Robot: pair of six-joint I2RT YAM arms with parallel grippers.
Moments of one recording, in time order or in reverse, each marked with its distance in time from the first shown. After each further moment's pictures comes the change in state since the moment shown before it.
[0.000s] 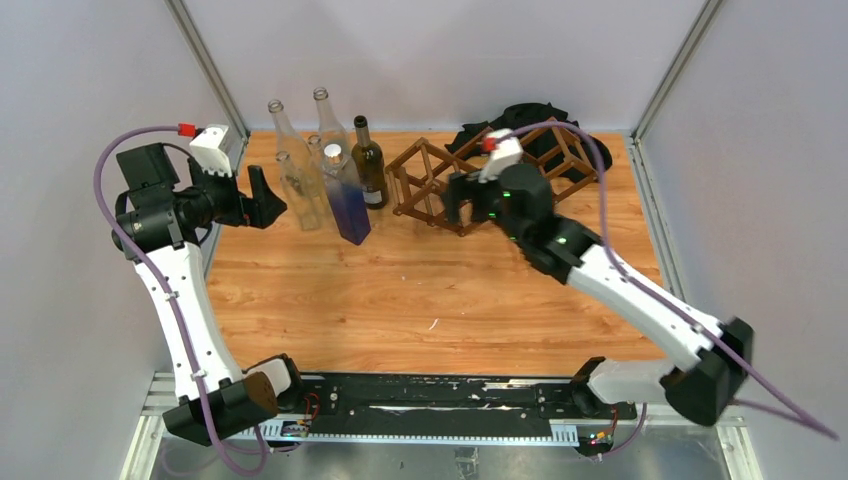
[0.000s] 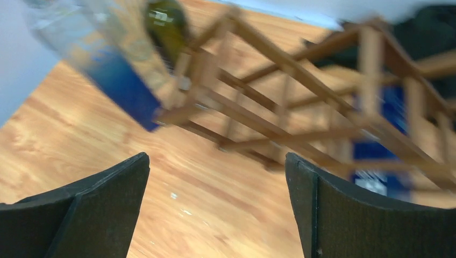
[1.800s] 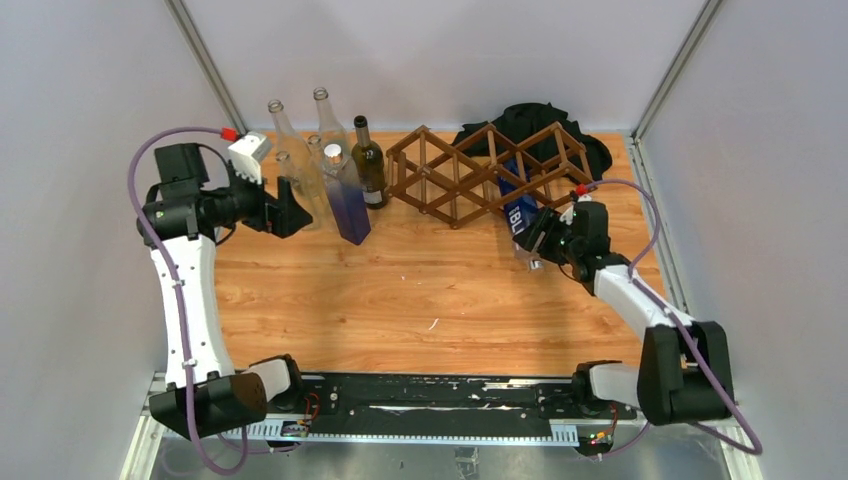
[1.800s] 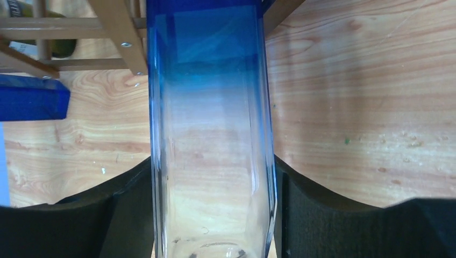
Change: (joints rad) left arm -0.112 0.026 -0.083 0.000 0.076 0.073; right arm -0.711 -0.050 -0.591 0.148 -0.510 0.331
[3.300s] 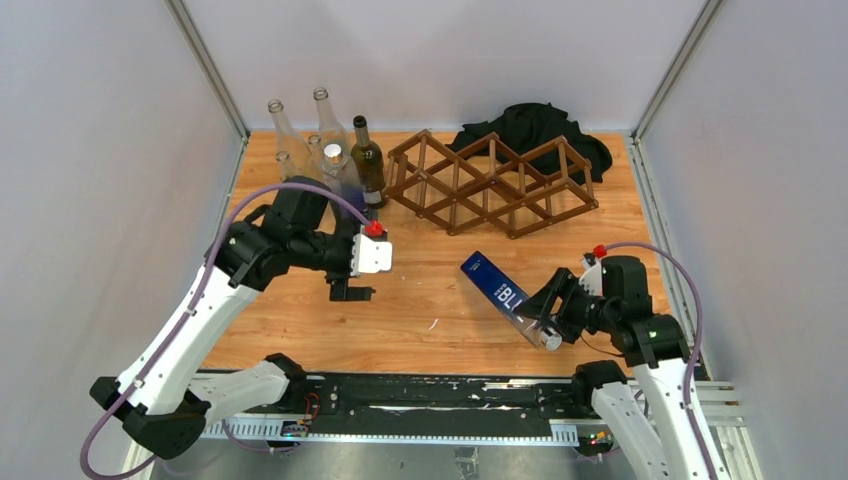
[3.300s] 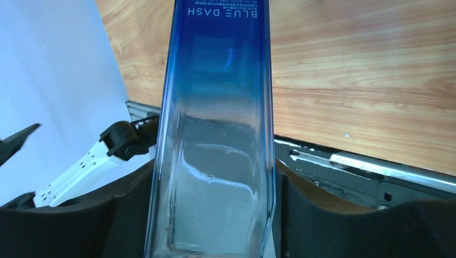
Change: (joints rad) left arm -0.882 -0.098 -0.106 0.005 -0.235 0.560; right arm 0.038 -0.777 0.025 -0.997 -0.292 0.259
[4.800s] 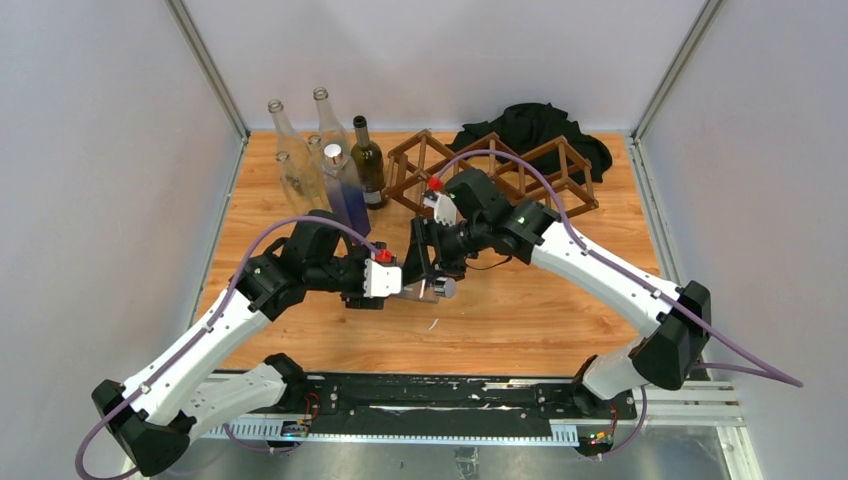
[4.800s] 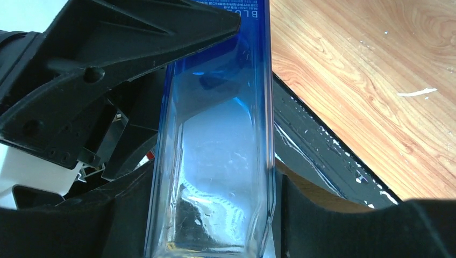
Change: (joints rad) left arm -0.105 -0.154 -0.393 0.351 -0.070 -0.051; right arm 0.711 0.968 0.751 0.270 -0.040 0.002
